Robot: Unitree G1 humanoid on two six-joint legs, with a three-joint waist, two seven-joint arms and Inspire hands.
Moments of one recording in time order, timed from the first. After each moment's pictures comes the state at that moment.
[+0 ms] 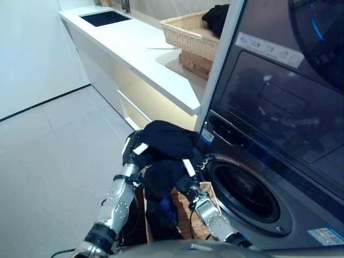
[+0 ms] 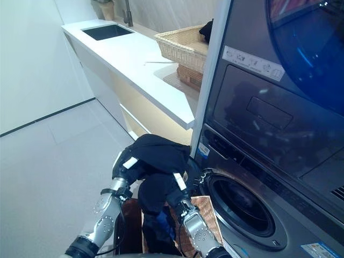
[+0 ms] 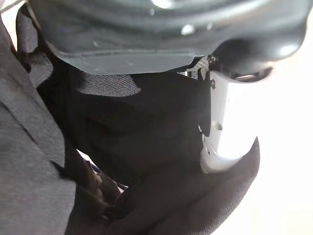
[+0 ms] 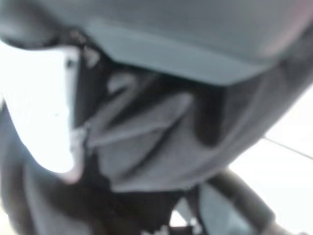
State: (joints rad) left arm -0.03 0.20 -0.32 0.29 -0.72 -0.24 -0.02; right arm -0.03 -0.09 0.50 0.56 1.47 -0.11 0.37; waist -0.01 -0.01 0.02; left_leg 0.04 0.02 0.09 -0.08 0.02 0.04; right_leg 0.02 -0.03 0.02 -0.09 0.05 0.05
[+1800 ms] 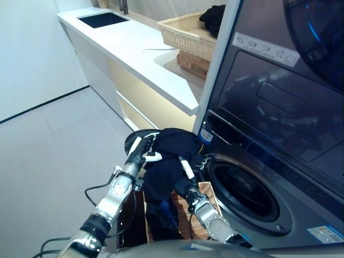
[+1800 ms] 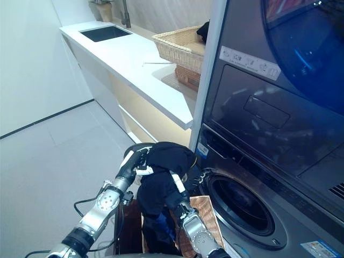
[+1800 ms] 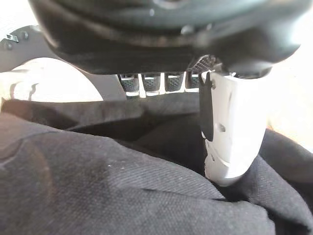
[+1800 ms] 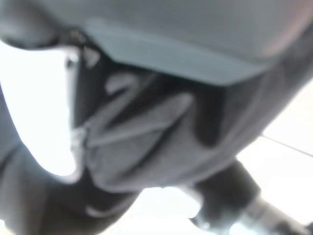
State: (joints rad) left arm -0.12 0.29 -0.38 0.40 -0.07 -0.17 0.07; right arm -0.02 -0.11 0.55 0.56 1.50 -0.11 0.37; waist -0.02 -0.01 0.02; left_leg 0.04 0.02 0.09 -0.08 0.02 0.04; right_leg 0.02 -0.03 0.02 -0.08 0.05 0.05
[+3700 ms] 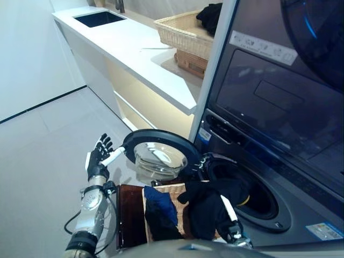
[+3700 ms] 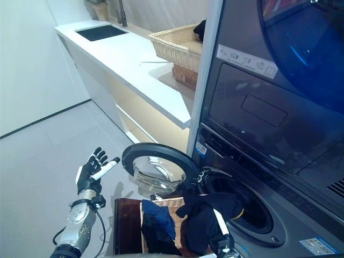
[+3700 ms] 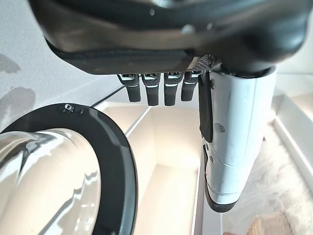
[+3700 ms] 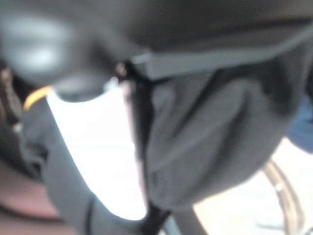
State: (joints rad) left arm 0.03 0.25 -0.01 0.48 -0.44 -0.30 0.13; right arm 0.15 -0.15 0.10 1.01 1.32 -0.13 0.37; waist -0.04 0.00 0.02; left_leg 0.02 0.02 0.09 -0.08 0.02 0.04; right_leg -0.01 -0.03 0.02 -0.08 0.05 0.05
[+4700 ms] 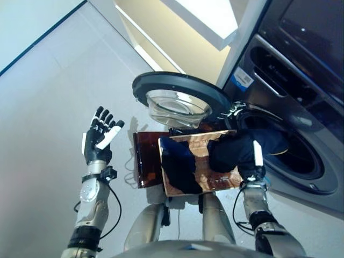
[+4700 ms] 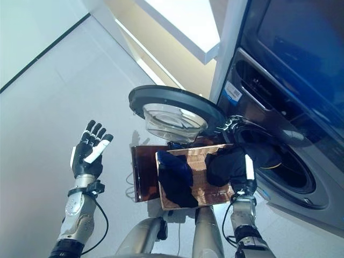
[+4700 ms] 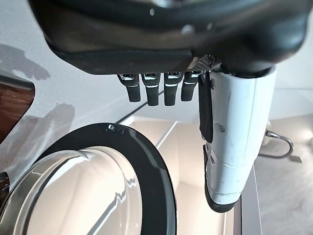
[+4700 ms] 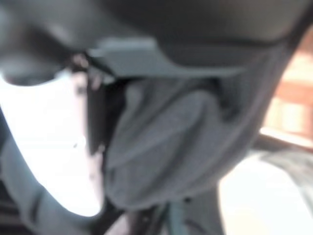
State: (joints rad) left arm 0.02 0.22 0.00 0.23 -0.60 -0.36 0.04; right arm -0.26 -0.24 -0.17 0.90 1.40 -0.33 0.28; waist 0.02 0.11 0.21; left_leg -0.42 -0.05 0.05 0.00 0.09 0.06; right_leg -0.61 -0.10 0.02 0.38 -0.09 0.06
